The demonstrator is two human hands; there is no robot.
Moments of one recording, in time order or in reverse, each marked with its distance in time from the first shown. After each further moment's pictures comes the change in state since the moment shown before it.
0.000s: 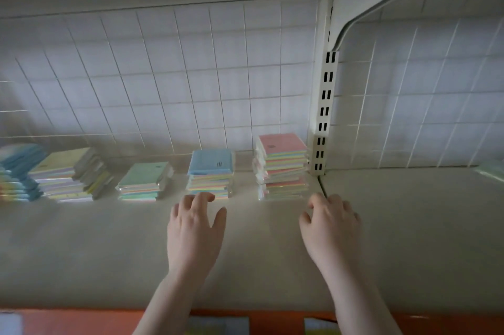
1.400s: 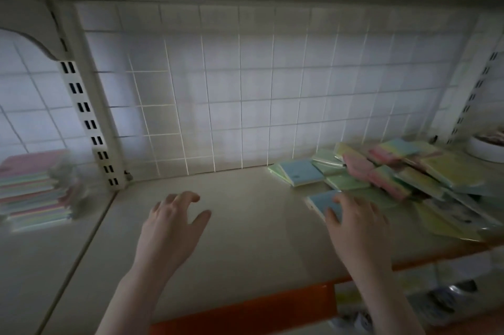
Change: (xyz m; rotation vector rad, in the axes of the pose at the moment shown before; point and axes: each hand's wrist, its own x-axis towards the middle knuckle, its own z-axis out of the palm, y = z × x) left_hand -0.100 0.319 0.128 -0.069 -0.337 0.178; right_hand 0.046 0.400 -0.152 -0.156 0.103 0.198
